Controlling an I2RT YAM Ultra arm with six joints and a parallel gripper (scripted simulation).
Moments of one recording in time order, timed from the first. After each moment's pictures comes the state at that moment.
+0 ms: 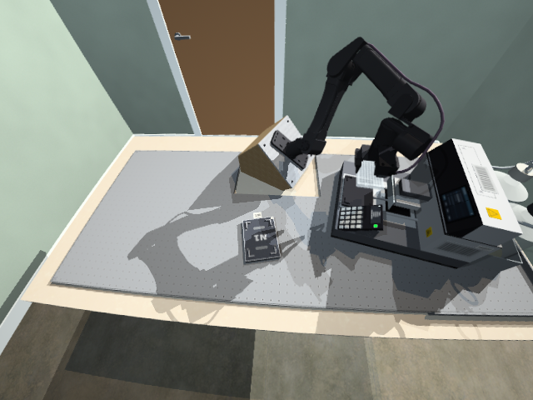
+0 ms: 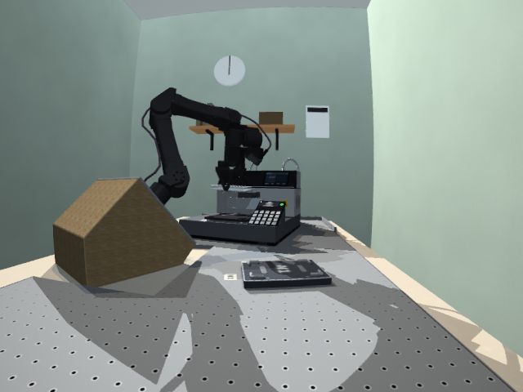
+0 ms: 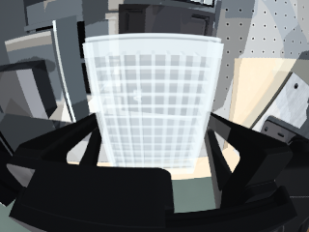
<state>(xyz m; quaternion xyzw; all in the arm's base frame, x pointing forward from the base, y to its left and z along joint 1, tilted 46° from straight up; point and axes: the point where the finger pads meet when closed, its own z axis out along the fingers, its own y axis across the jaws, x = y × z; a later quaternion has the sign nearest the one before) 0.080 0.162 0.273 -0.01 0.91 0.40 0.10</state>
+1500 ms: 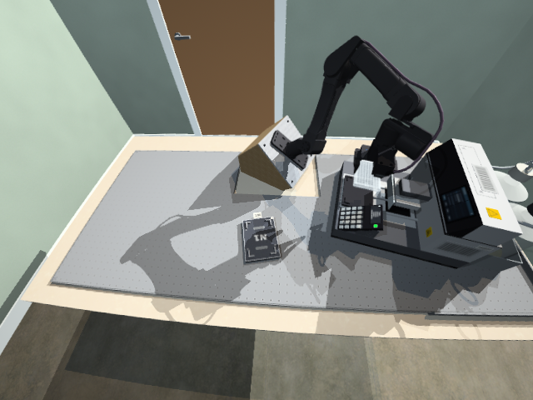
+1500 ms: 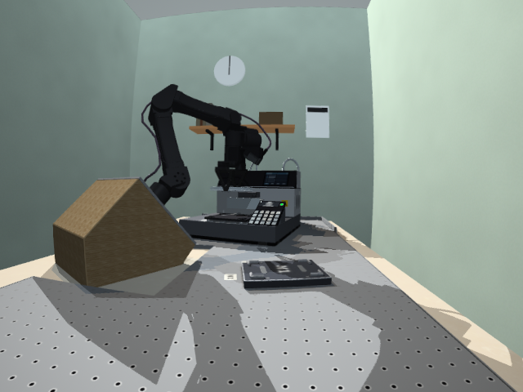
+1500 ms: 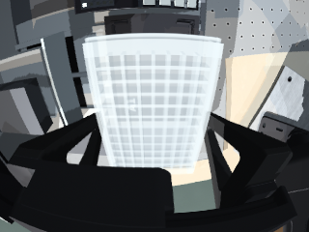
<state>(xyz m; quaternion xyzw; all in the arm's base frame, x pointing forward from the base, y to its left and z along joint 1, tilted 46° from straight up) 0.086 0.160 0.268 0.03 0.92 0.38 0.10</state>
